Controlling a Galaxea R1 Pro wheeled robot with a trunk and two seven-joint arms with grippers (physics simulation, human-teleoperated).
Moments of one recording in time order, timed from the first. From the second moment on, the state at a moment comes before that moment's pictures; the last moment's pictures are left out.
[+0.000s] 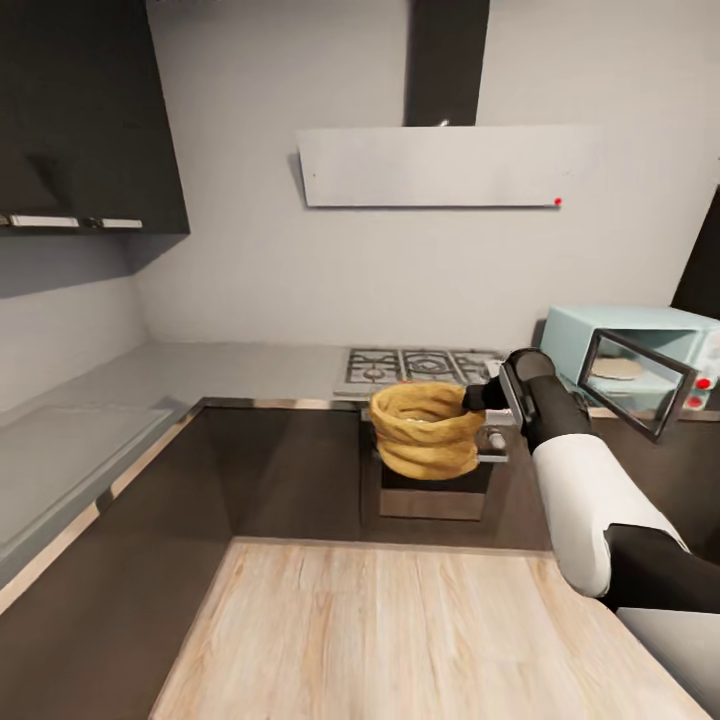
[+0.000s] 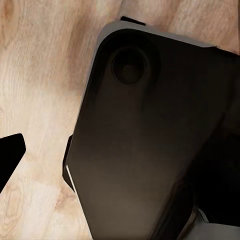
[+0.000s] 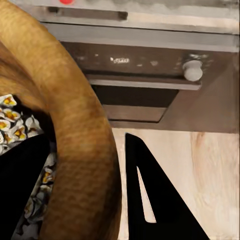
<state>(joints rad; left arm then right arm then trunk) 0.00 -0.02 -0.04 -0.03 0.34 -0.09 0.08 -1.20 0.01 -0.14 -0.73 0.31 1.04 0.17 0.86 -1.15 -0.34</state>
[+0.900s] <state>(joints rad) 0.00 -0.02 -0.04 -0.03 0.34 -0.10 0.07 -1.20 -0.06 -0.14 -0.73 0.31 1.04 0.17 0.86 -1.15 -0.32</state>
